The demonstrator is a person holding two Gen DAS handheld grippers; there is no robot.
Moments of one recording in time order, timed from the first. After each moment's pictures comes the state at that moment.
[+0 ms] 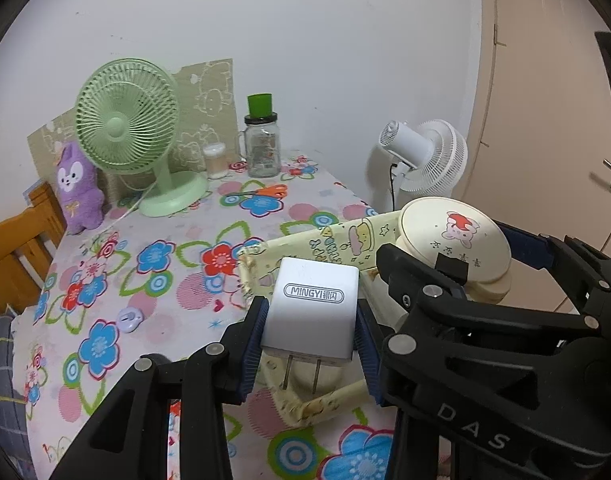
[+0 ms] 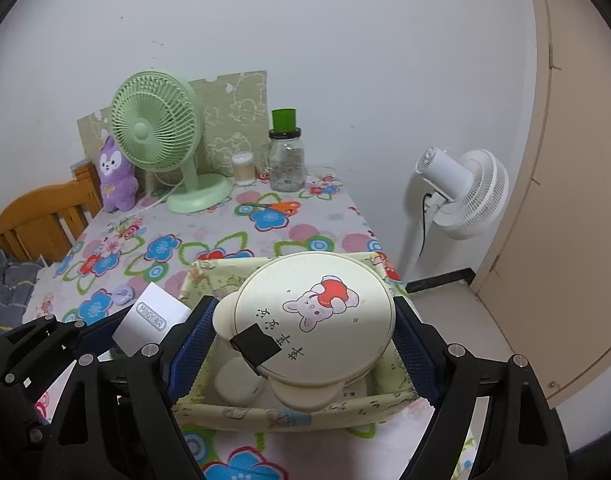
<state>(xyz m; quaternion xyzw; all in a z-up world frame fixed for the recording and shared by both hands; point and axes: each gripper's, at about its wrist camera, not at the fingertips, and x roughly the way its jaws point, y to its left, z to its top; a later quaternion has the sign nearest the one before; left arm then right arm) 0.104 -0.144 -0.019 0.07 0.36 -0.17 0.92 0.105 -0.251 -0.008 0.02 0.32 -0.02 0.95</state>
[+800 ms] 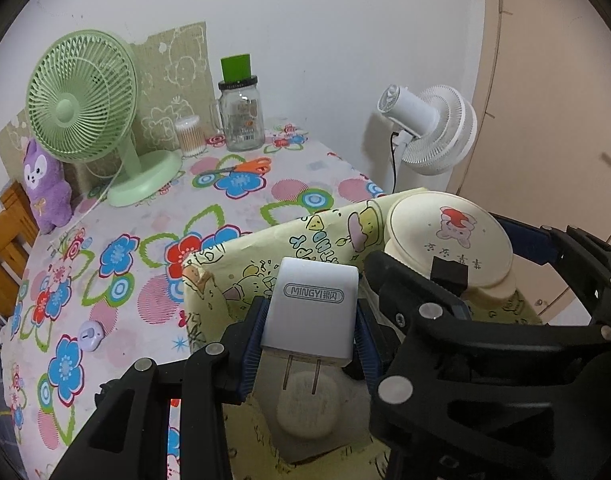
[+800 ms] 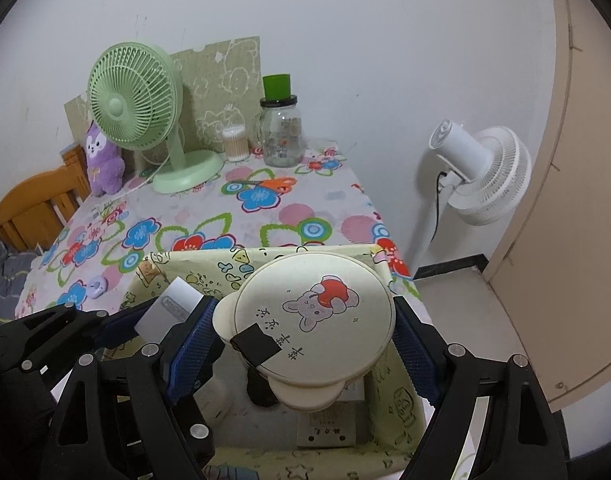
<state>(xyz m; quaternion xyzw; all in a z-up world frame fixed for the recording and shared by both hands) 0.163 -0.175 -0.058 0.09 0.40 -0.17 0.89 0.162 -0.275 -0.049 0.03 0.37 0.01 0.93</state>
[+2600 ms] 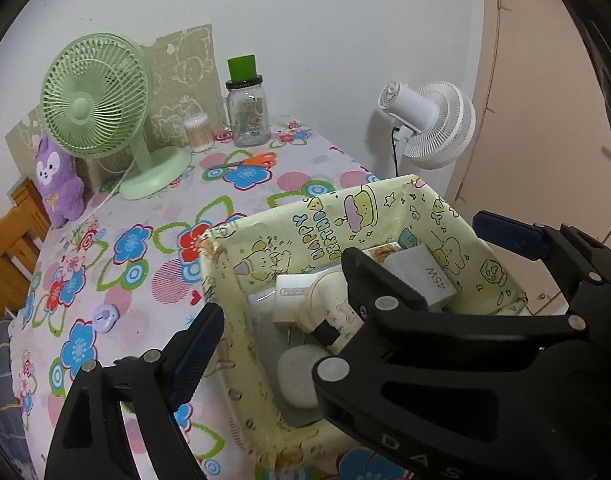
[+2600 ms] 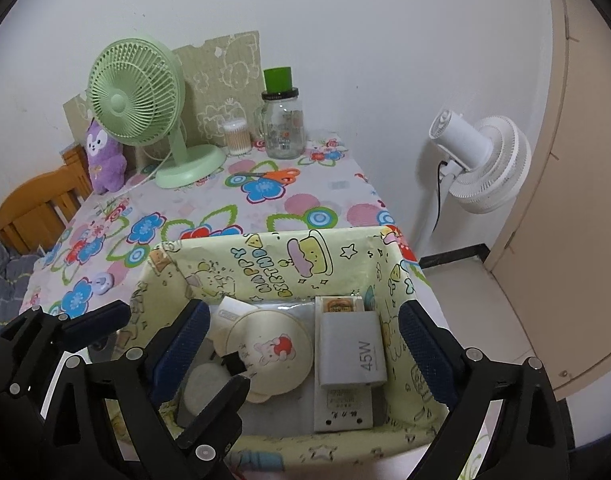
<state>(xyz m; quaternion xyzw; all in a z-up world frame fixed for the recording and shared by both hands) 0.132 -0.167 -0.048 0.10 0.40 -0.16 0.90 0.143 -0.262 -0.045 0.04 0.37 0.00 0.93</state>
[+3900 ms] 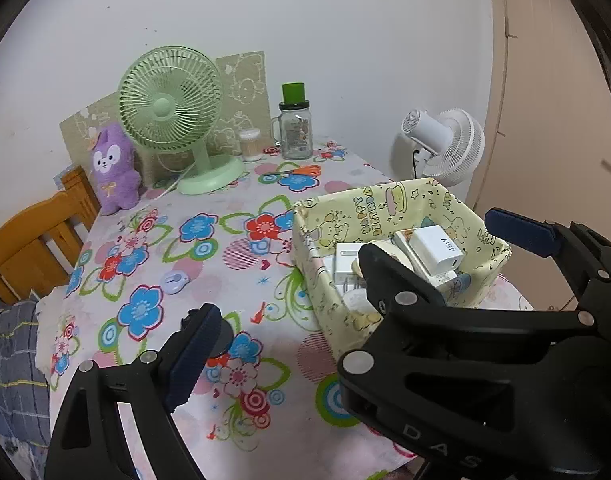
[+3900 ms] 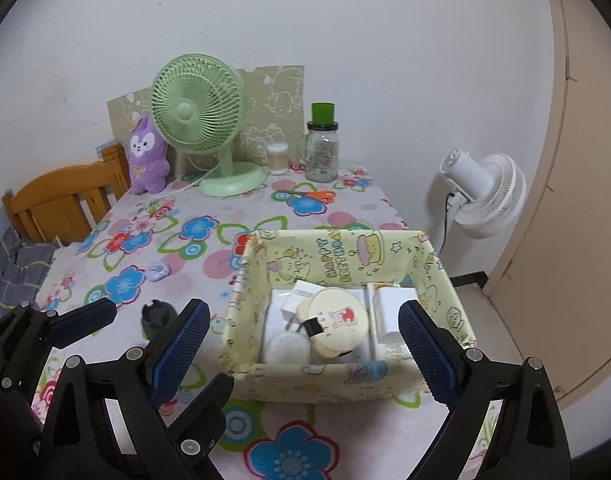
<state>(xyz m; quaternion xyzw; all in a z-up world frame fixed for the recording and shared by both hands) 0.058 -0.092 -0.021 0.08 0.36 -0.13 0.92 0.070 -0.191 -0.014 0.01 0.32 0.02 0.95</state>
